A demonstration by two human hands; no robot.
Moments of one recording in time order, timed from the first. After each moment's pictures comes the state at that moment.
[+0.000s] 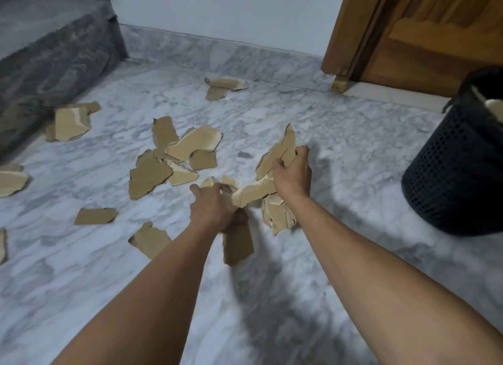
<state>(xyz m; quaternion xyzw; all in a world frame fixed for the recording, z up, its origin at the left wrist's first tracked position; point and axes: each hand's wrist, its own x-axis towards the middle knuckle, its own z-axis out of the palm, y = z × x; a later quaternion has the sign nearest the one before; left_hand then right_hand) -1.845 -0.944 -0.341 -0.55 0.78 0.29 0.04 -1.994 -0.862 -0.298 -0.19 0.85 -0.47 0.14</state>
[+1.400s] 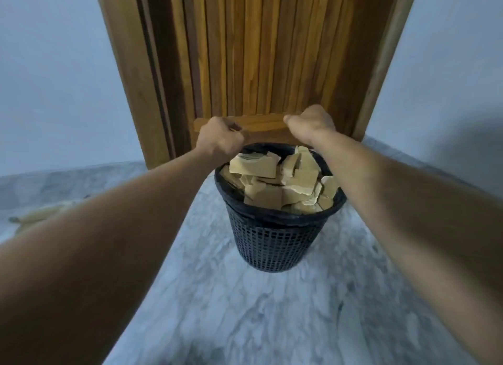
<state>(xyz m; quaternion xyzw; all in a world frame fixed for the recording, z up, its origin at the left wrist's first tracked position) -2.202 -0.744 -0.046 -0.12 0.87 0.45 -0.18 -2.273 -0.573 -0.015 -0.05 0.91 -0.41 -0.06</state>
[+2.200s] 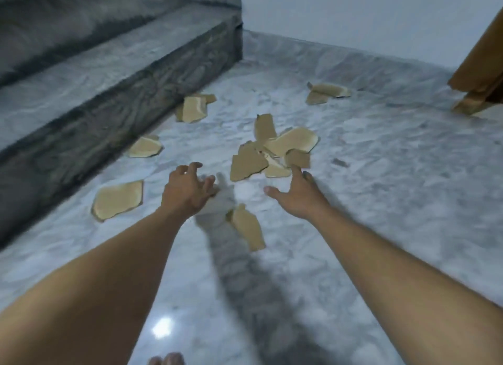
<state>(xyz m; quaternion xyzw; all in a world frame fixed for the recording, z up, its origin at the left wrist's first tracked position) -1.630 -1.033 -0.319 -0.63 0.74 0.18 -0.12 -1.868 -0.927 -0.298 -0.46 0.80 -0.17 0.34</state>
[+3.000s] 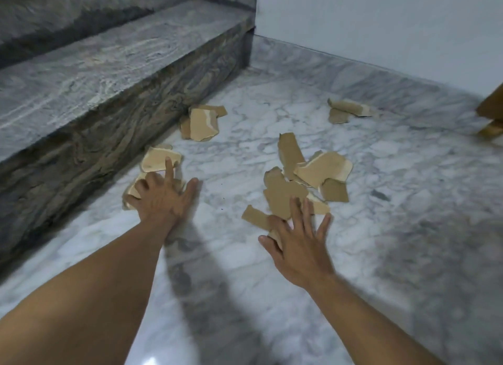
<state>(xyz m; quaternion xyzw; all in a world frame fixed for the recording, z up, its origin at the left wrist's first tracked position) -1.555 -1.192 -0.368 -0.70 0.70 0.13 -0.01 -1.780 -0.986 -0.383 -0.61 0.79 -0.05 0.06</state>
